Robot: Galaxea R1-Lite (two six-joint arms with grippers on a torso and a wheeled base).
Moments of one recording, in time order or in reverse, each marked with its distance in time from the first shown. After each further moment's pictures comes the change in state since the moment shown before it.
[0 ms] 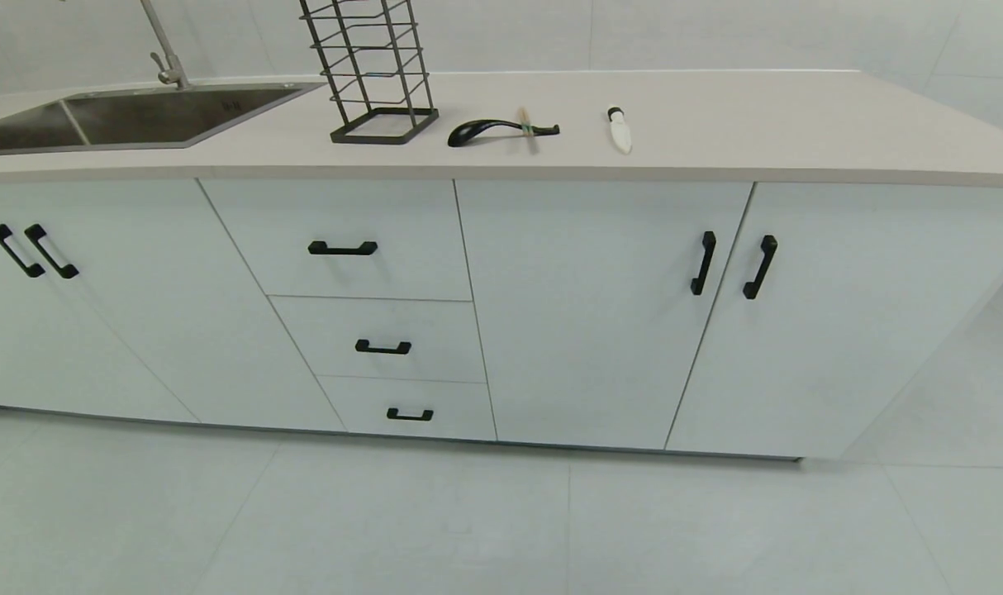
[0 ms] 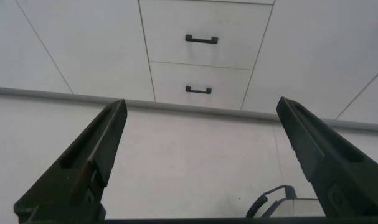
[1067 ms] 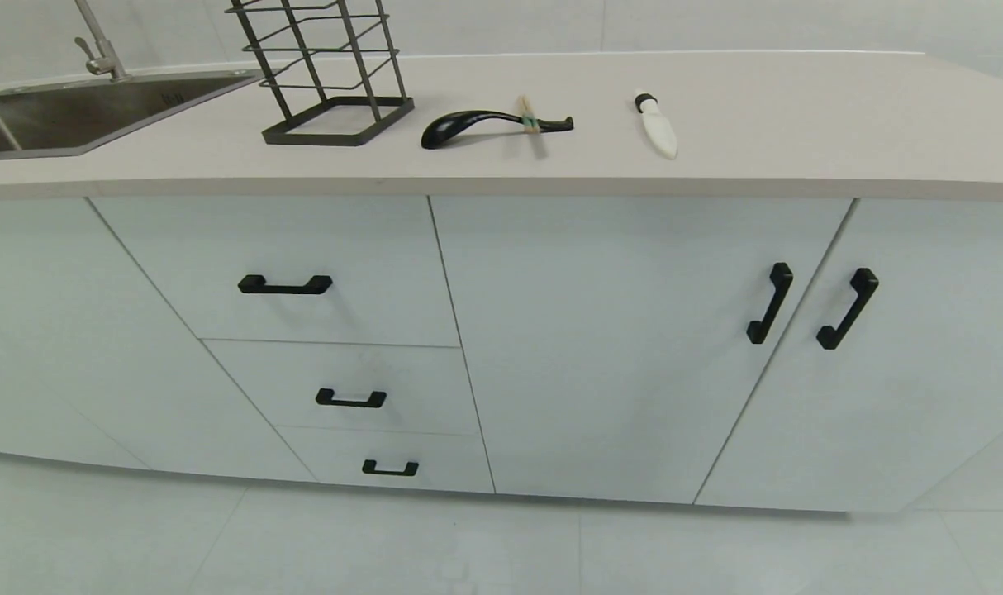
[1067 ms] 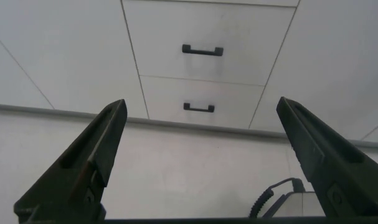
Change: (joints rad) left arm 0.000 0.000 0.000 -0.001 0.000 0.001; right arm 0.000 0.000 0.000 0.000 -0.003 0.010
